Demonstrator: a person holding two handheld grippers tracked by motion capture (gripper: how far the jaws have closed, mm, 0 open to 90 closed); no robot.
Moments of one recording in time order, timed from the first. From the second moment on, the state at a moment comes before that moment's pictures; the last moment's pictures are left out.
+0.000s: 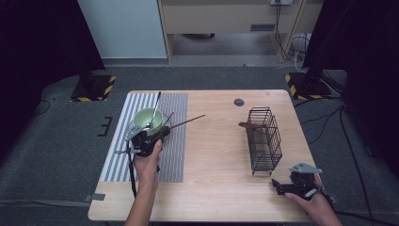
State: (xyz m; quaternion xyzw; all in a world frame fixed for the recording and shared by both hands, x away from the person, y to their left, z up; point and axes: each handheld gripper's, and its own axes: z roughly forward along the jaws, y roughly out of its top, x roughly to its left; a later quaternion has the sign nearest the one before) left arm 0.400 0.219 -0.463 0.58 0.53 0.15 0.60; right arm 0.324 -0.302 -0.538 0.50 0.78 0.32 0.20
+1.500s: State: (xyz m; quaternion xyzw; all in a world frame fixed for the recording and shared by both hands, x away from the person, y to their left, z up) left arm 0.368 0.282 -0.469 0.56 0.57 0.20 0.57; right arm 0.324 -0.302 -0.538 0.50 0.78 0.32 0.20
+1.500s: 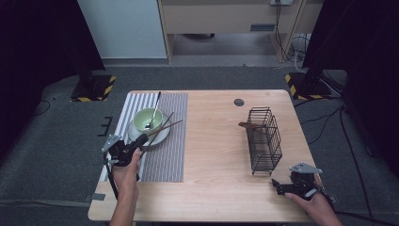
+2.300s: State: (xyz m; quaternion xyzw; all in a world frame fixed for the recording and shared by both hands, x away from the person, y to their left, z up) left arm 0.348 0.295 -0.481 0.58 0.58 0.19 0.54; right arm 0.324 -0.302 -0.538 0.50 0.78 0.32 0.21
